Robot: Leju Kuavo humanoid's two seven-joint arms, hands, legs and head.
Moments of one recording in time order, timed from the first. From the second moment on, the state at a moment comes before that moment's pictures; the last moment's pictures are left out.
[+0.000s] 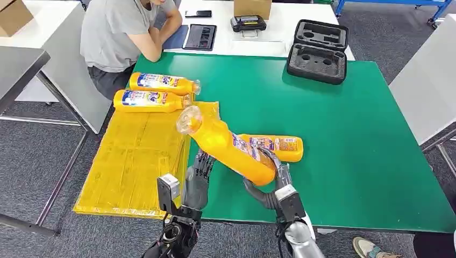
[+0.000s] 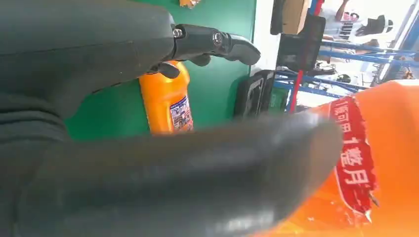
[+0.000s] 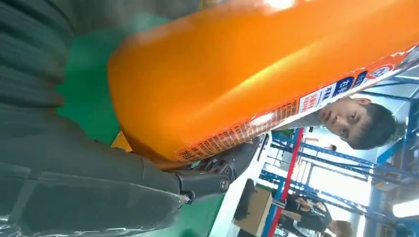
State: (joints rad) left arm -0.16 -0.25 -0.53 -1.05 0.13 0.01 -0.70; right arm -0.13 0.09 0.31 -1.10 0.09 -0.07 -0.70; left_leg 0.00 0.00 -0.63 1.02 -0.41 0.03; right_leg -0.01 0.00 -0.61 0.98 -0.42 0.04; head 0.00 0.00
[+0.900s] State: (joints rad) left arm -0.15 -0.25 -0.58 -1.09 0.06 0.08 -0.70; right arm -0.19 0.11 0.32 -0.99 0.07 -0.08 -0.70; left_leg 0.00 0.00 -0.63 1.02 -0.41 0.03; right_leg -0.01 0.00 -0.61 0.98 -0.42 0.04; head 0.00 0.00
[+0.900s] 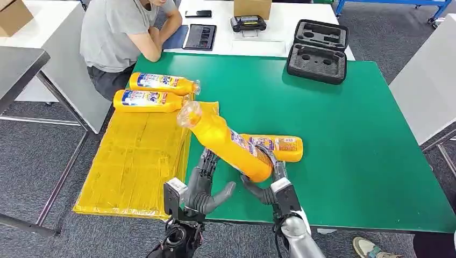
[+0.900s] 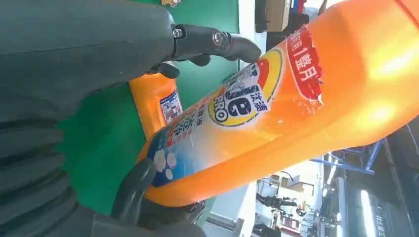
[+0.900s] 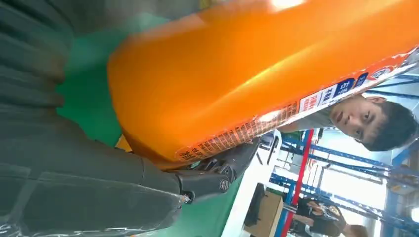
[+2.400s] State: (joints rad) left arm -0.19 -0.25 -0.56 -1.08 0.10 0.14 -0.70; right arm -0.20 0.13 0.47 -0.94 0.10 -0.21 -0.70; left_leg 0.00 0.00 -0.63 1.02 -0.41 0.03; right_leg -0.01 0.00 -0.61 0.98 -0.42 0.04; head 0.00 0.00
